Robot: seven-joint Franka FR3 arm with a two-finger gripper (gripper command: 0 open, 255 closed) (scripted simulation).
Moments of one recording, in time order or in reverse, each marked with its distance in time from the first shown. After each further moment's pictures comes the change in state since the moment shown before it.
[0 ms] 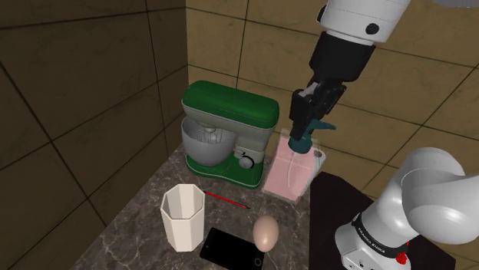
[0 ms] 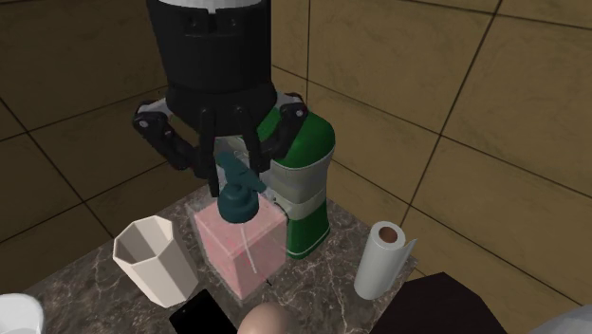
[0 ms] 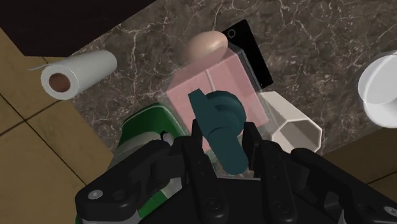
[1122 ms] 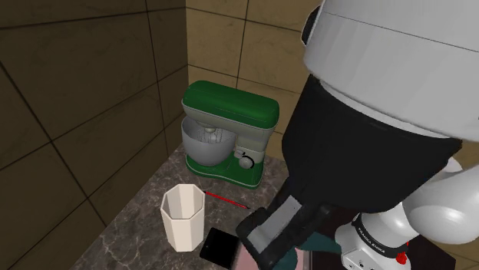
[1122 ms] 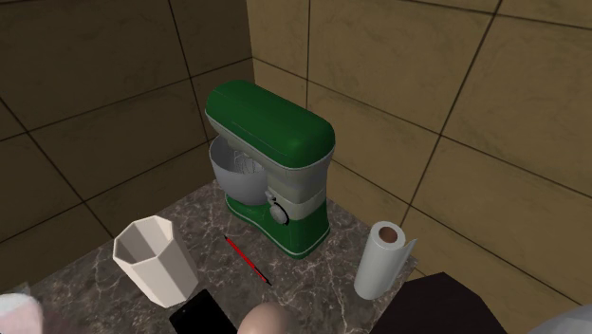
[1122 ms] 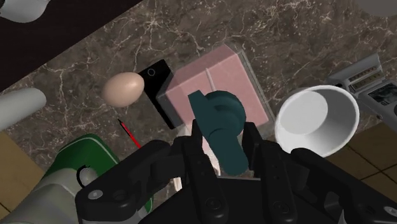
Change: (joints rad) arm 0.008 0.210 0.423 0.286 0.133 0.044 0.425
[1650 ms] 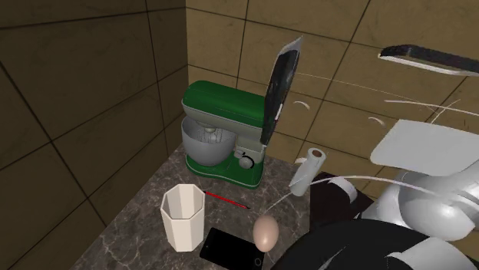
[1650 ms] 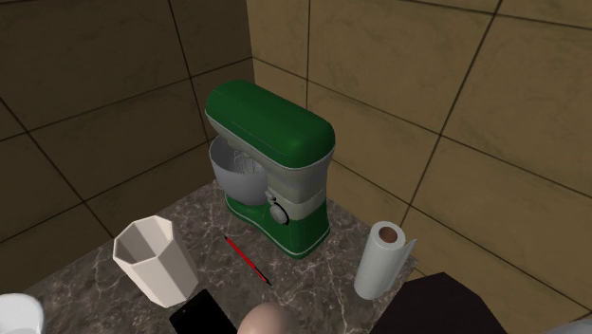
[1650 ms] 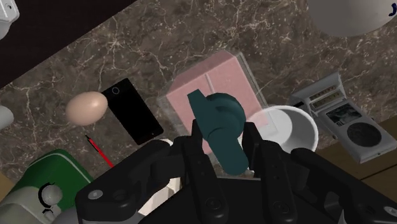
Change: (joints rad) arm -0.127 0.221 0.334 0.225 -0.082 0.051 0.254
